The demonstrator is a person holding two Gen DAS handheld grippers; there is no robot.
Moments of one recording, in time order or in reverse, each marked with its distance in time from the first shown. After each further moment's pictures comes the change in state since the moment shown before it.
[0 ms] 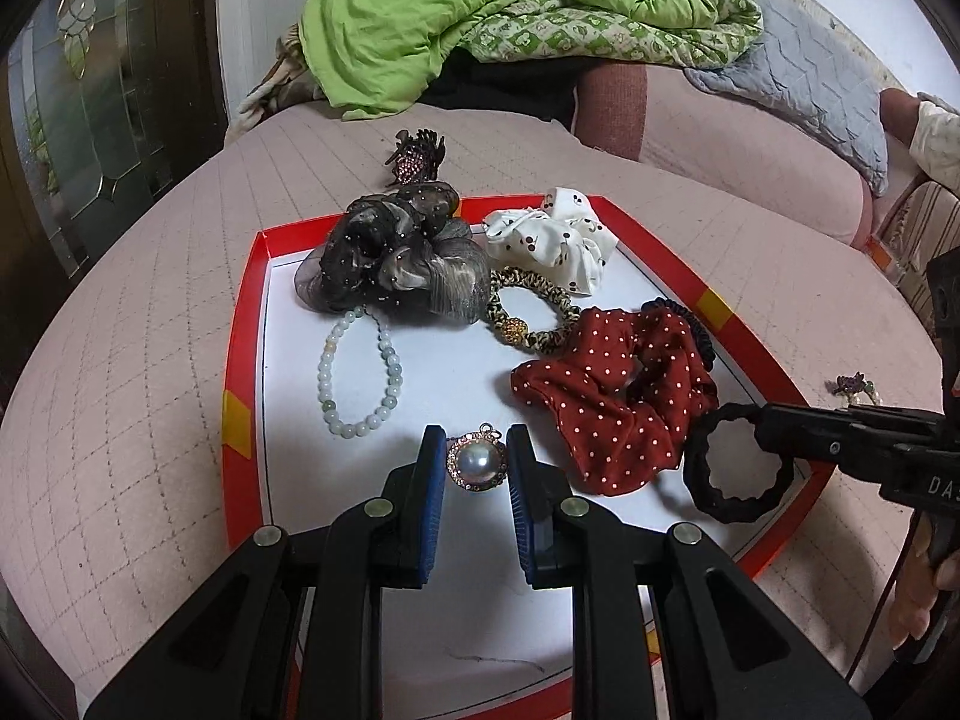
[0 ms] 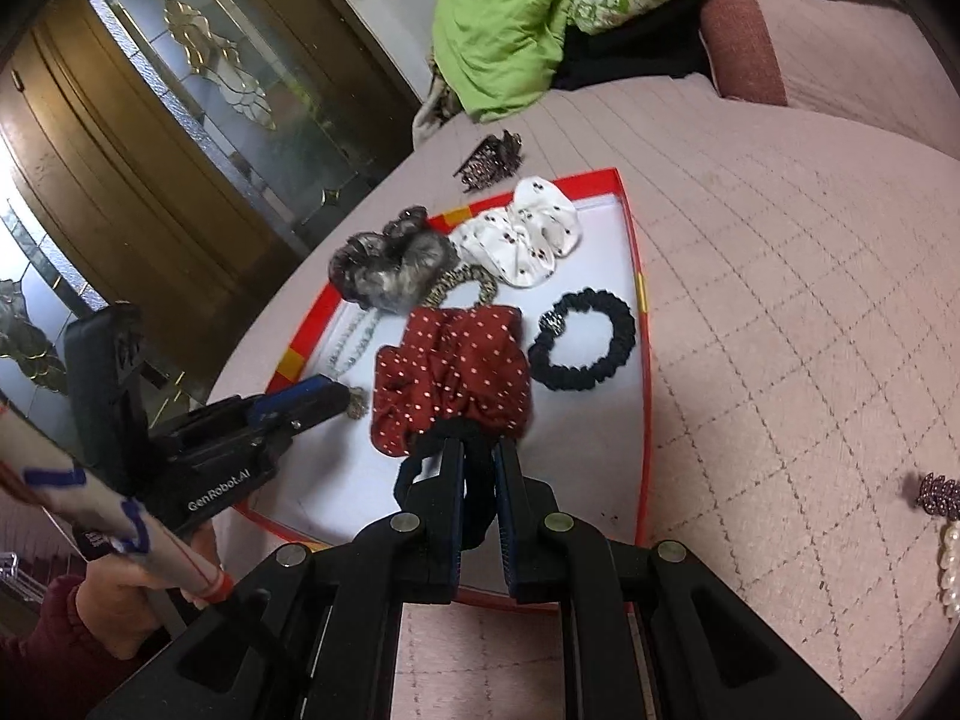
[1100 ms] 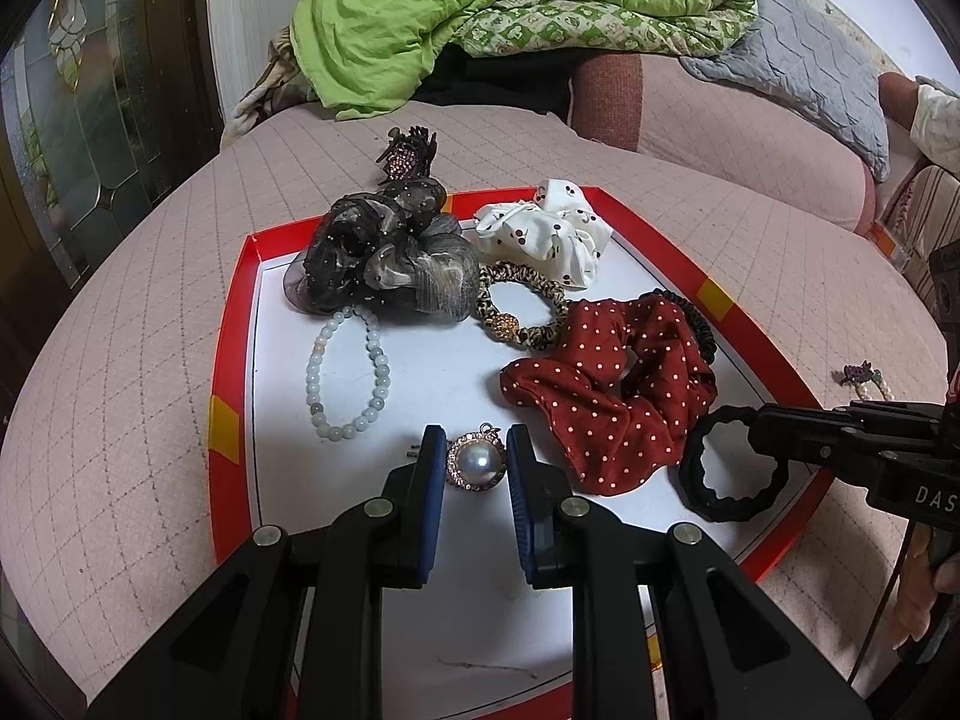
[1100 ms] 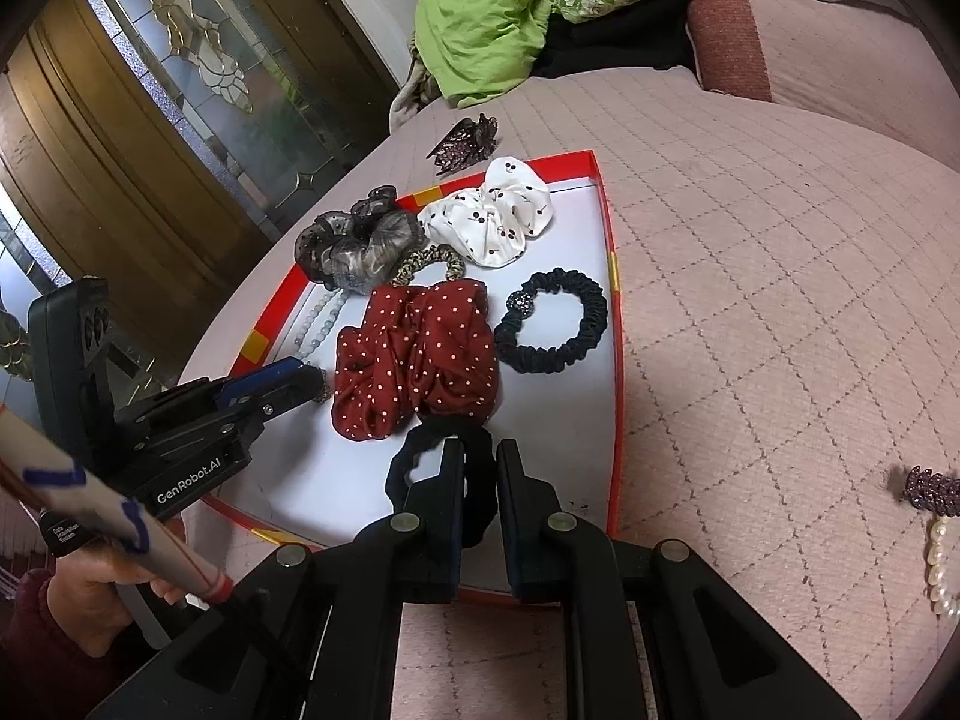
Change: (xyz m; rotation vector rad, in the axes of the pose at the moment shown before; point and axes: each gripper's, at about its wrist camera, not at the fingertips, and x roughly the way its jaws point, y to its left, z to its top) left arm 0.004 -0.005 0.000 0.020 0.007 0.014; right arm 0.007 -0.003 -0.003 -0.015 0.024 -0.072
